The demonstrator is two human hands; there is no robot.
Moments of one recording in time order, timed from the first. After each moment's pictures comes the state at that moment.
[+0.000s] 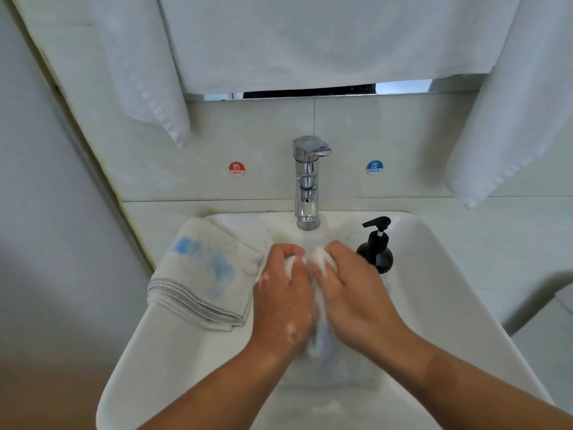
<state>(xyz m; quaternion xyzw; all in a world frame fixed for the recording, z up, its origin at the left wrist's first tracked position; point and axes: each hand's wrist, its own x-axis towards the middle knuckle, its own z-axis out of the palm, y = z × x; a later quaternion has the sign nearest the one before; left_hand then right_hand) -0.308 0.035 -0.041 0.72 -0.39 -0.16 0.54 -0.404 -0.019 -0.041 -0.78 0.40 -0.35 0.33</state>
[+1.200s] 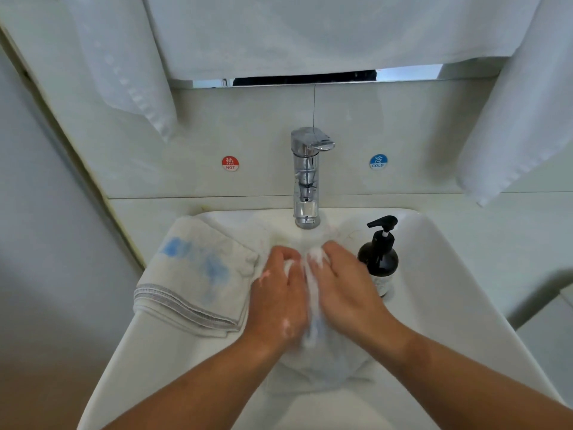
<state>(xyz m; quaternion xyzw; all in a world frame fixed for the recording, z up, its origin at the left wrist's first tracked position) -0.284 0.008 -0.065 0.74 -0.44 -0.18 0.47 -0.382 -0.050 -0.064 -0.77 0.43 -0.32 0.36</state>
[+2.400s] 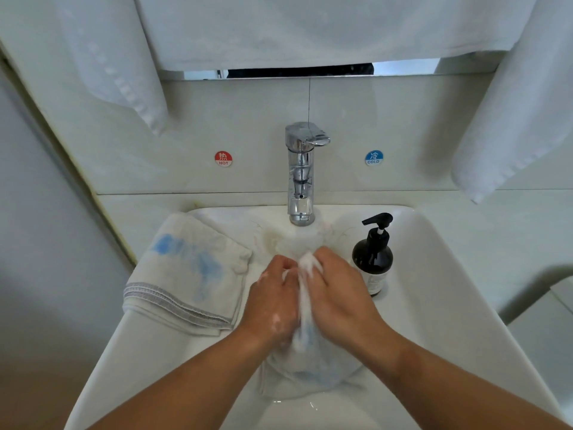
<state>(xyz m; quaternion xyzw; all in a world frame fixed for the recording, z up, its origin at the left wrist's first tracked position) -0.274 -0.001 -0.087 0.73 -0.43 -0.26 0.45 -0.386 -0.046 -0.075 -0.80 0.42 -0.29 0.32</state>
